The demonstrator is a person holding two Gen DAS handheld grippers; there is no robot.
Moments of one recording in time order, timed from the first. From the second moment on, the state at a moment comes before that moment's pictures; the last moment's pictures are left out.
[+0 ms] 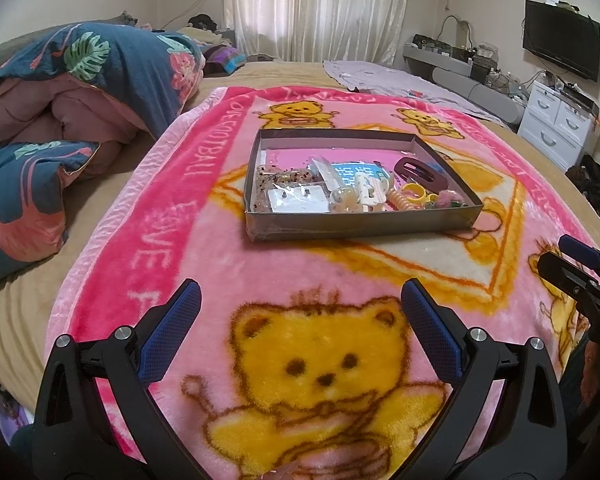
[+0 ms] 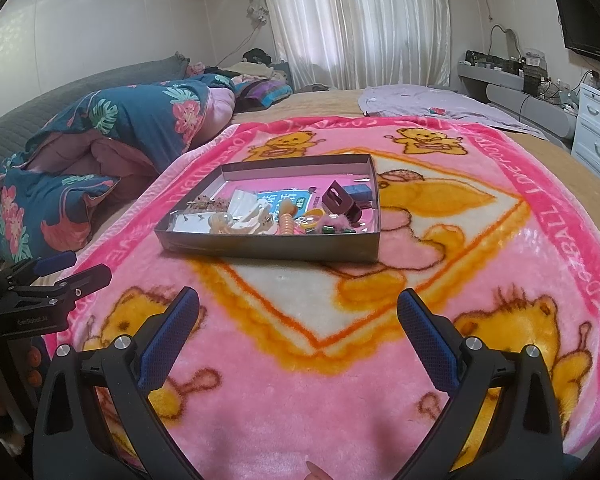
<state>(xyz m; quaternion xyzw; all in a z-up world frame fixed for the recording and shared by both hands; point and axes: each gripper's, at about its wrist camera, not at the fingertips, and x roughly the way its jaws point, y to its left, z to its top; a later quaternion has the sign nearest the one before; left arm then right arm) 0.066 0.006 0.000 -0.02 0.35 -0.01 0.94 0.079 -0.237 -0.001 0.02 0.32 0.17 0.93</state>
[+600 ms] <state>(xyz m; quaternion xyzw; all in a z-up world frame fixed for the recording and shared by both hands) 0.068 0.002 -0.004 -0.02 0.36 -0.01 0.93 0.079 -0.237 -0.002 0.02 0.32 0.17 0.93</state>
